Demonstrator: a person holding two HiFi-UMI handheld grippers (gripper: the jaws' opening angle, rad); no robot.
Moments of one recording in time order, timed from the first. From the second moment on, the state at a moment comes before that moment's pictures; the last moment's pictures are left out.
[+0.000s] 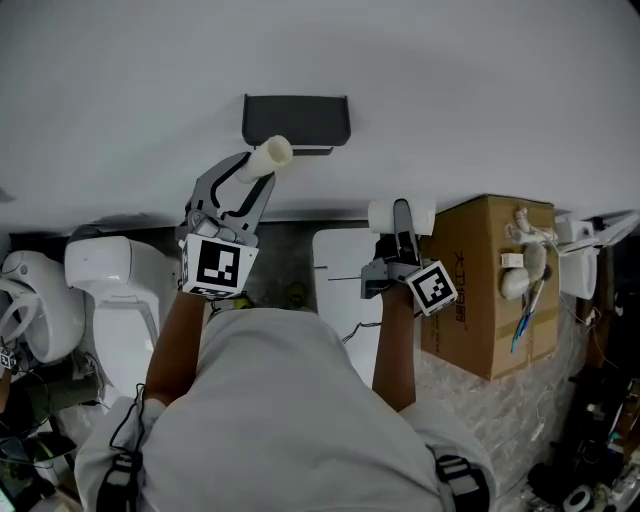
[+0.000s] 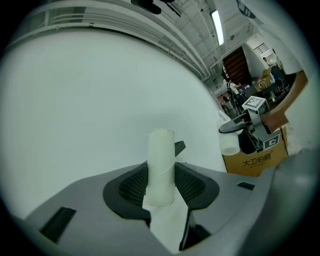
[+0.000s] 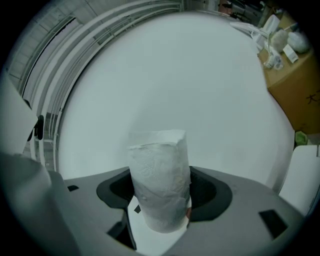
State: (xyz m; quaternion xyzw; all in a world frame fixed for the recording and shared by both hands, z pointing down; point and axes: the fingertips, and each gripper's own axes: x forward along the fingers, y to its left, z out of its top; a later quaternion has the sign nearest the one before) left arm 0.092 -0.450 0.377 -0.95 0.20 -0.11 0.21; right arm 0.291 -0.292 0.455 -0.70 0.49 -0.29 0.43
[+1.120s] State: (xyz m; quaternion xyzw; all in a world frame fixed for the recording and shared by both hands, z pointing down) left arm -0.067 -0.521 0.354 -0.91 0.39 -0.08 0.13; right arm 0.303 -0.404 0.449 -0.60 0.44 -0.32 0.59
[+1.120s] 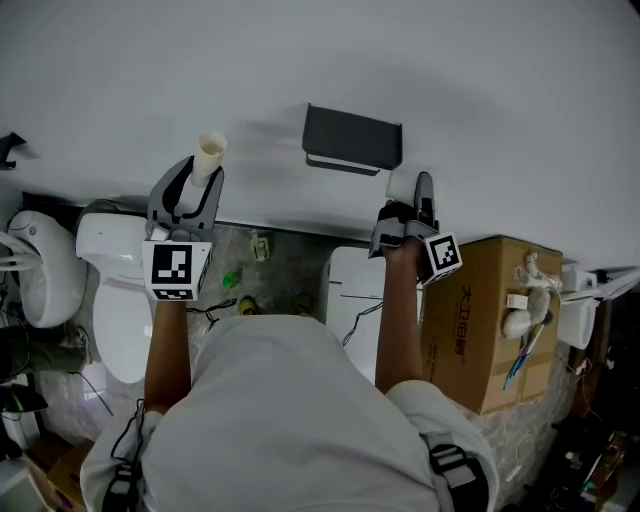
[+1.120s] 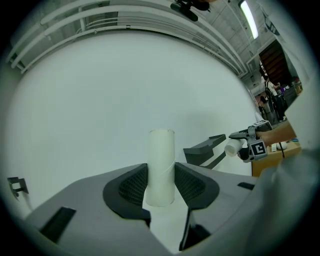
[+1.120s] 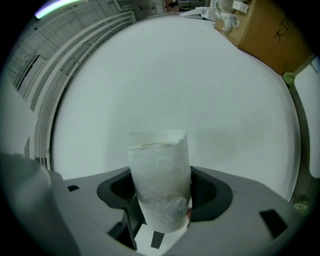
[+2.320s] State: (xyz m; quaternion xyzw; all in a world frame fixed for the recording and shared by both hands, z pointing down) left arm -0.176 -0.509 0.368 -0.87 0.47 -0.11 0.12; right arm 0.170 -0.490 0.463 -0.49 0.48 -0.43 0.59
